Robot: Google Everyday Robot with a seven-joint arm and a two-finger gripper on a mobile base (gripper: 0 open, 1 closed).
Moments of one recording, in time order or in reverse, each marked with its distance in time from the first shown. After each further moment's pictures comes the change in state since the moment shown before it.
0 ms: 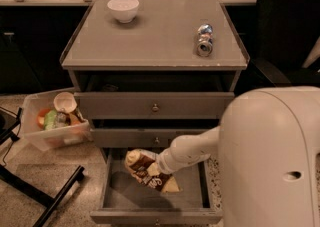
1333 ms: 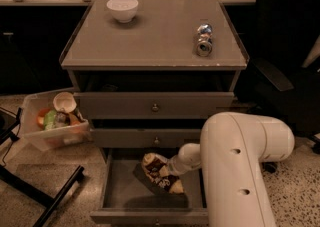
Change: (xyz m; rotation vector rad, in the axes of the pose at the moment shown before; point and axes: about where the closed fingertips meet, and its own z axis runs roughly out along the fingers) arm 0.047 -0.120 0.128 0.038 0.024 0.189
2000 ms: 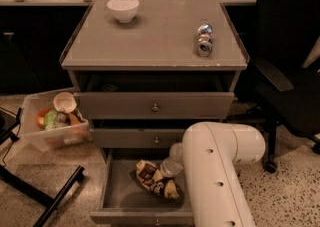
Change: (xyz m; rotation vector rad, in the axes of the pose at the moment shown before) arm 0.008 0.006 0.071 -0.061 0.136 -0.021
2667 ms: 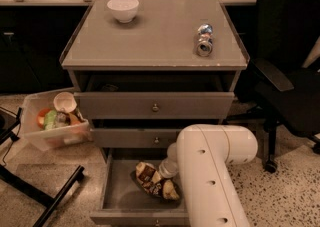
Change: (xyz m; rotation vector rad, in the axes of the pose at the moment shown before) arm 0.003 0.003 0.020 -0.013 0.057 -0.003
